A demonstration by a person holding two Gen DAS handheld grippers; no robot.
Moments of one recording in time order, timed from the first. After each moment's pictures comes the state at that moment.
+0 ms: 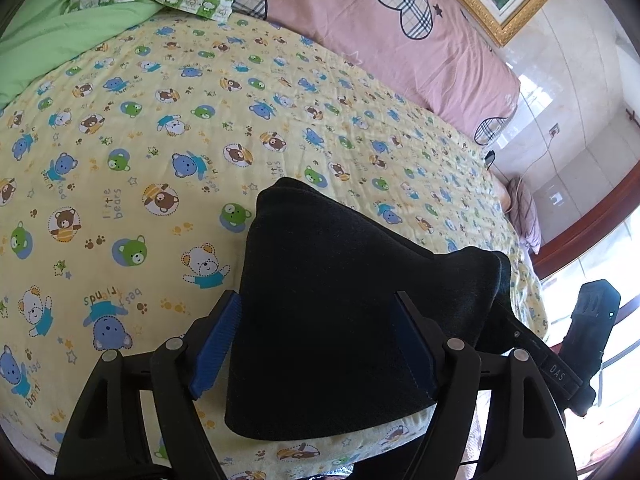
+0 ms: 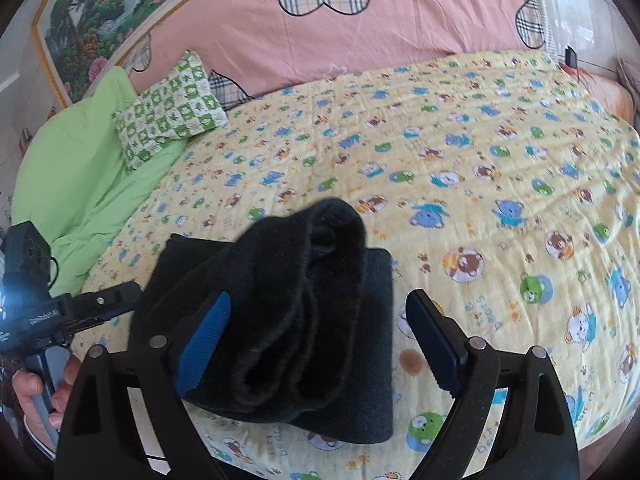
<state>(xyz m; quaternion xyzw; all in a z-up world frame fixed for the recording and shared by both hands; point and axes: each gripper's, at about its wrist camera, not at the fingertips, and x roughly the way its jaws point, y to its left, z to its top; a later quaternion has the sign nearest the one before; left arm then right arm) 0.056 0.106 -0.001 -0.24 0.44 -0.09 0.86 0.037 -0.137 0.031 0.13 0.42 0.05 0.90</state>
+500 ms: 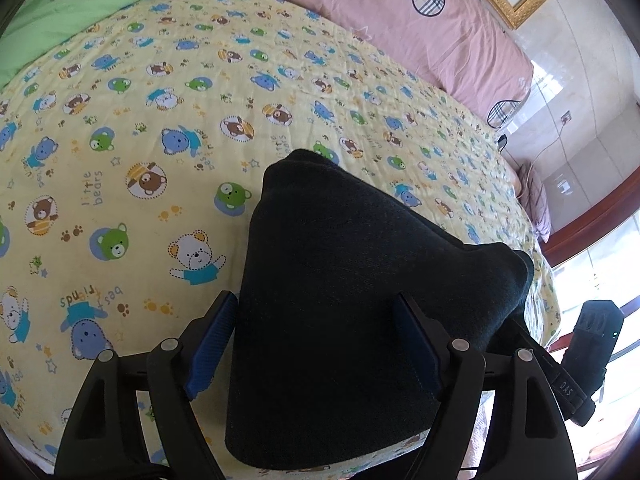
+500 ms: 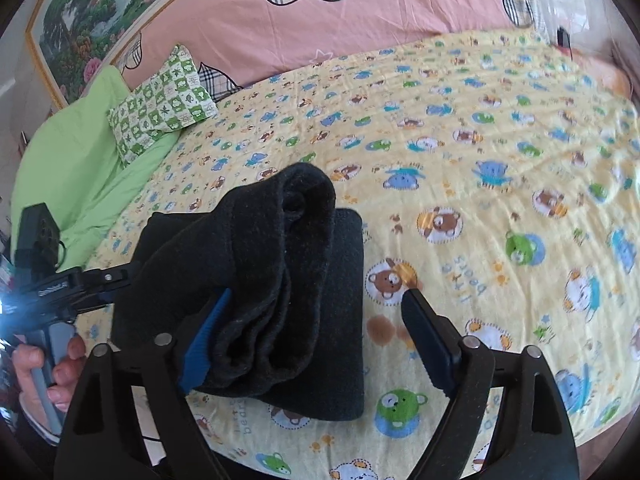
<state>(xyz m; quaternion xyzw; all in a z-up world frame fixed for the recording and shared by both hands) 0.078 0.098 -0.027 -0.24 0.47 -0.08 0.84 0.024 -0.161 0.006 0.16 0.43 0.07 0.89</state>
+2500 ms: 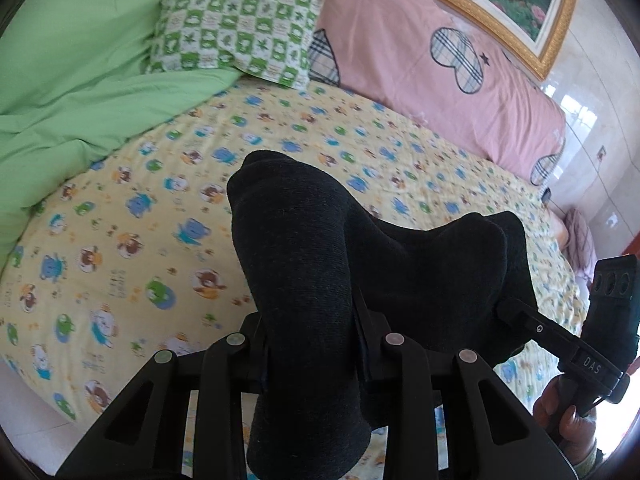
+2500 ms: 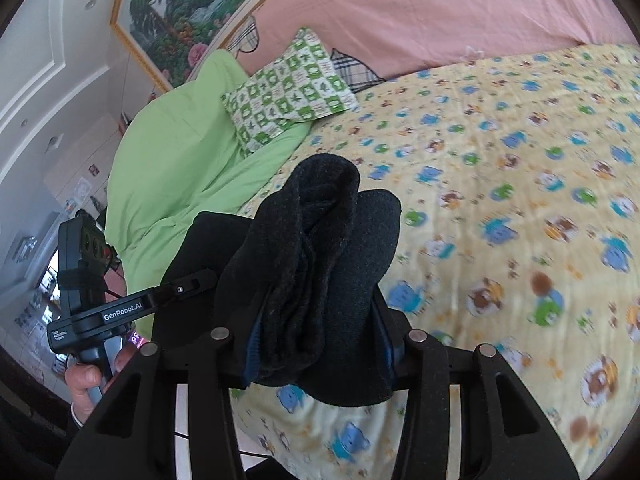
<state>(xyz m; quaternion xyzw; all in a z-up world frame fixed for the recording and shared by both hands) 0.027 0.177 0.040 -0.19 0.38 0.05 0.90 0.090 -0.059 0.033 0.17 0.40 0.28 0.86</state>
